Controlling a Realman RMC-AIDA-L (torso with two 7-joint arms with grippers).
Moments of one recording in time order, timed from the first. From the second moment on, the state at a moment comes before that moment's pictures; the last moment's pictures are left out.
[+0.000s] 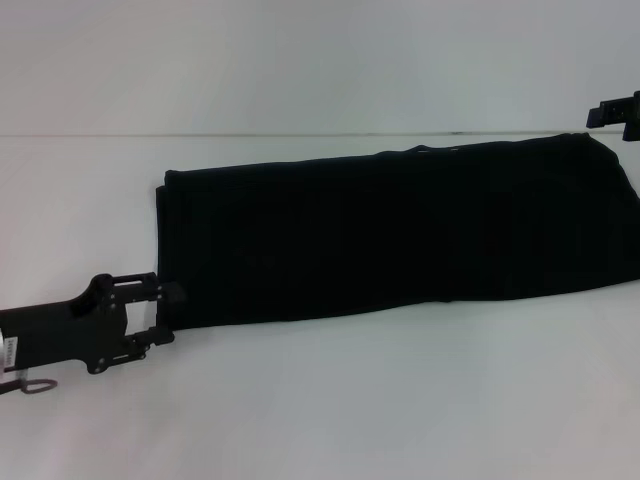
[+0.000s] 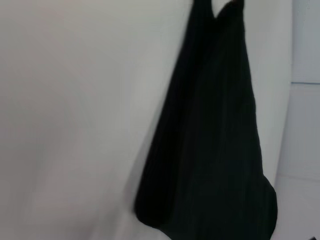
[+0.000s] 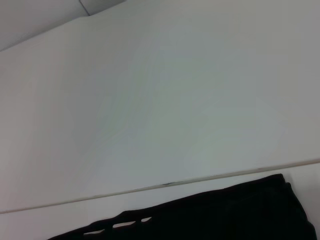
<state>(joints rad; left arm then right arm) -0.56 -2.01 0.16 0.48 2.45 1.49 -2.66 0.84 1.85 -0.66 -0.60 -2.44 -1.02 2.53</state>
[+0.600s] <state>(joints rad) -0.54 -2.03 0.15 0.45 2.43 1.38 -2.67 0.83 1.85 -0.65 -0.60 -2.44 -1.02 2.54</state>
